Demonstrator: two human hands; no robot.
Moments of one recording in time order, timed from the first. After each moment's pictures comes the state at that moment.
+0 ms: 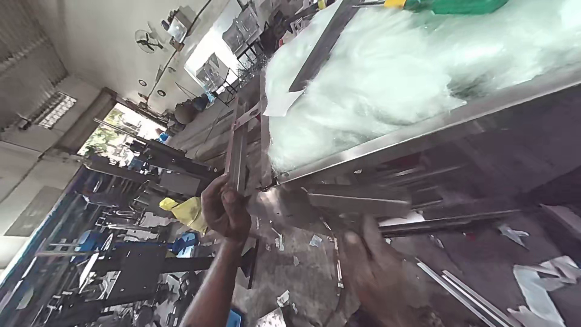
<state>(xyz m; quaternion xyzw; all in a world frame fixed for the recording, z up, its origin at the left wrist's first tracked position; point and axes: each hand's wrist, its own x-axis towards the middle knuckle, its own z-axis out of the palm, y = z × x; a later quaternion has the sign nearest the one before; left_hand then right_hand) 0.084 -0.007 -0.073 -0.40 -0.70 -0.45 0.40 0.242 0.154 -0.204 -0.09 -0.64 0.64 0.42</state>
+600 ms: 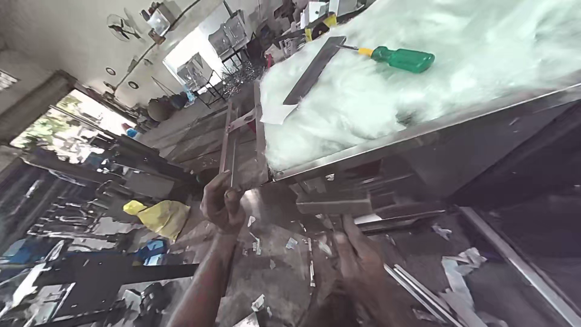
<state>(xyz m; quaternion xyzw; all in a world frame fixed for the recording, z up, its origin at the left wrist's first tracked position) 0.079 -0.012 -0.080 -0.41 -0.69 -0.46 0.38 0.266 0.176 -0.198 -0.06 -0.73 0.56 0.40</state>
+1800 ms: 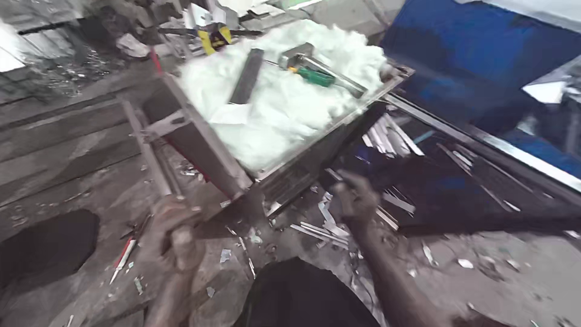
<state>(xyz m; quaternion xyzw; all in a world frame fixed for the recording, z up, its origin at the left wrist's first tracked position) 0.038 -0.046 -0.101 -0.49 -0.56 -0.63 0.22 0.294 0.227 -0.152 -0.22 -0.80 0.26 0.49</state>
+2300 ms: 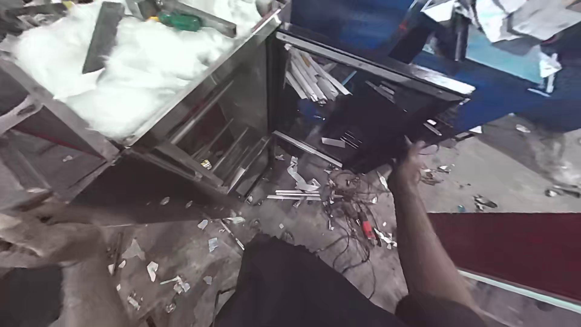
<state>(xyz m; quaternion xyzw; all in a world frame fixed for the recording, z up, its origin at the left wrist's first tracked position) 0.011 -0.064 -0.134 -0.37 -0.60 -0.69 0.16 0.631 0.316 -0.226 -0.59 -0.45 0.41 0.52</state>
